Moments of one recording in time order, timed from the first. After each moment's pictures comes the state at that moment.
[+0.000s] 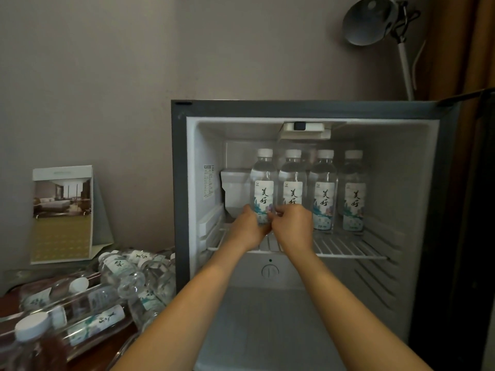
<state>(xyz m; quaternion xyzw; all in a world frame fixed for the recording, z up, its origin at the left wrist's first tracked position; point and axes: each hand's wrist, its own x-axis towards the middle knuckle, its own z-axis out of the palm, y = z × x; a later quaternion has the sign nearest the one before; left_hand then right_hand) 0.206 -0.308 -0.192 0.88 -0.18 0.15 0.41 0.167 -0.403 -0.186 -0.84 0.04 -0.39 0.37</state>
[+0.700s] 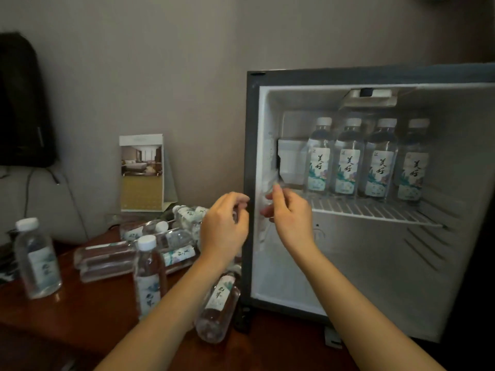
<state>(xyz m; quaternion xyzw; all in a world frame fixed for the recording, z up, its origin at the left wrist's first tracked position) 0.079 -0.177 -0.246 0.77 -0.15 0.50 0.37 0.086 -0.297 -0.223 -0.75 -0.13 -0.30 0.58</state>
